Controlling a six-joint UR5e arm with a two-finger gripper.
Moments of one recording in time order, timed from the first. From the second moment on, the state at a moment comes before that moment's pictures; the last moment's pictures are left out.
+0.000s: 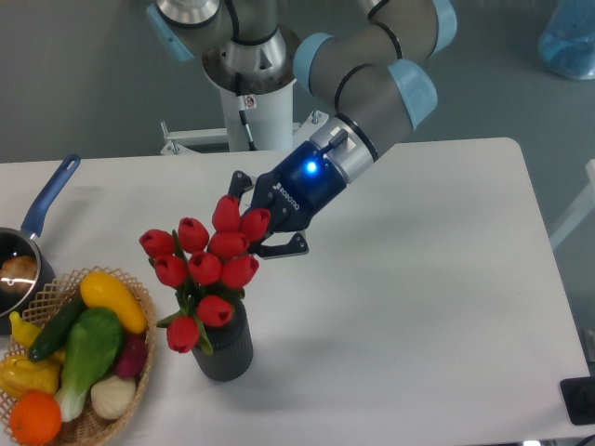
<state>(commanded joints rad) 2.62 -1.77 -1.79 -0.88 0.21 1.15</state>
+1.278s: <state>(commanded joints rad) 2.69 -1.72 -1.73 -0.88 0.12 1.15</state>
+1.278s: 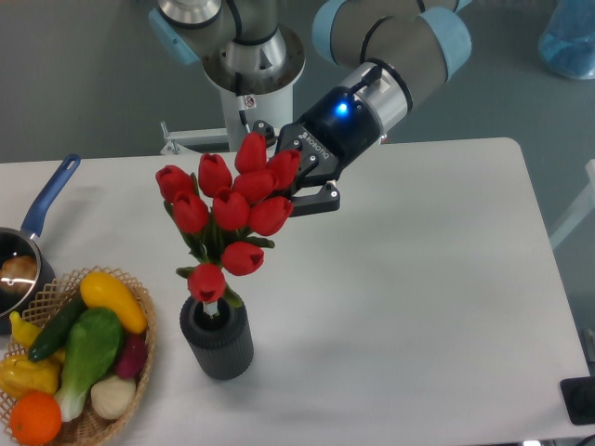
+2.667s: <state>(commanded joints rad) 3.08 -1.76 -1.74 -0.88 0.12 1.16</state>
